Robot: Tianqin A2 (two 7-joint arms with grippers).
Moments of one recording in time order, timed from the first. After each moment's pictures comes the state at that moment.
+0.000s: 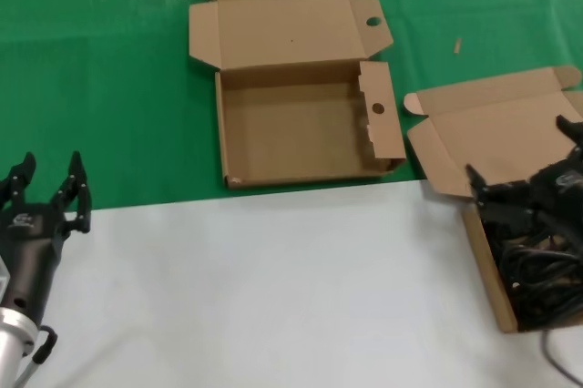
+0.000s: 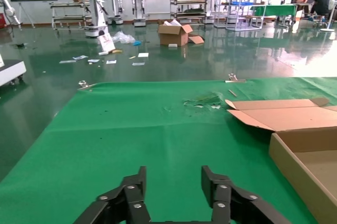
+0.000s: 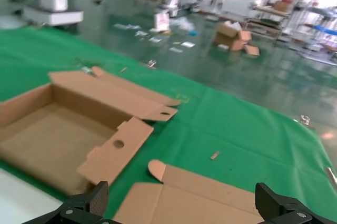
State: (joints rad) left arm 0.00 -0.30 1.60 -1.60 -1.80 0.00 0.00; right arm -0.05 0.68 -1.63 1.65 1.73 -0.15 0.17
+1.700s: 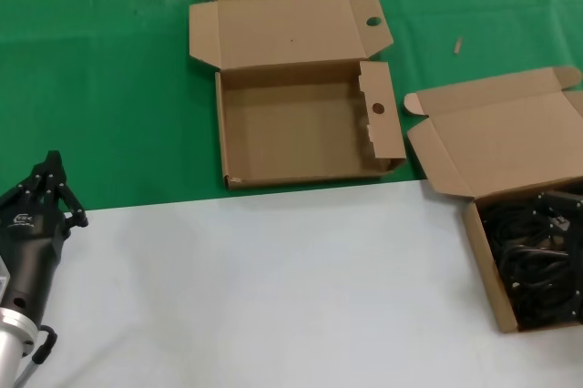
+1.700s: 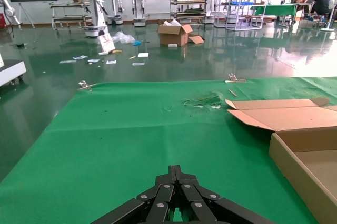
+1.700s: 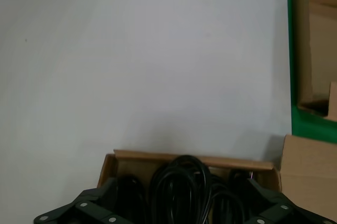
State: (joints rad) left arm 0.00 -0.30 1.60 -1.60 -1.80 0.00 0.00; right arm 0.60 1.03 -1.97 1.40 1.43 -1.26 -0.27
